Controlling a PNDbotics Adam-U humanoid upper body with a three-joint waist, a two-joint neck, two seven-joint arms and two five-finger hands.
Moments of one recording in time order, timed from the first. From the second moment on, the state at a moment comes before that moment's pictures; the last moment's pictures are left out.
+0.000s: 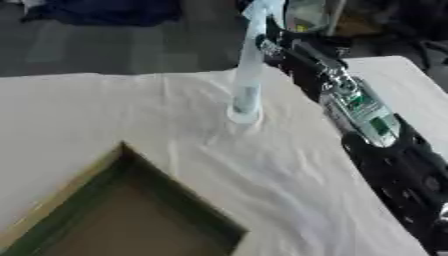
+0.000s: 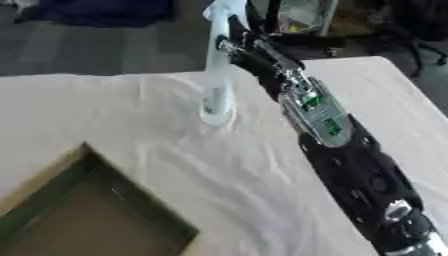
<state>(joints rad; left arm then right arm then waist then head) -0.24 0.40 0.31 -1.97 0.38 -0.03 -0.15 -0.99 -0.58 0.15 -1.34 -0.29 0.24 0.08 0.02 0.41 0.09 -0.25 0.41</state>
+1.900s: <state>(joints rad) -0.25 0.41 0.31 -1.97 0.37 -0.04 -0.15 -1.05 -0.59 0.15 -1.32 -0.30 0.23 0.11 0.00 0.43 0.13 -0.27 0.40</state>
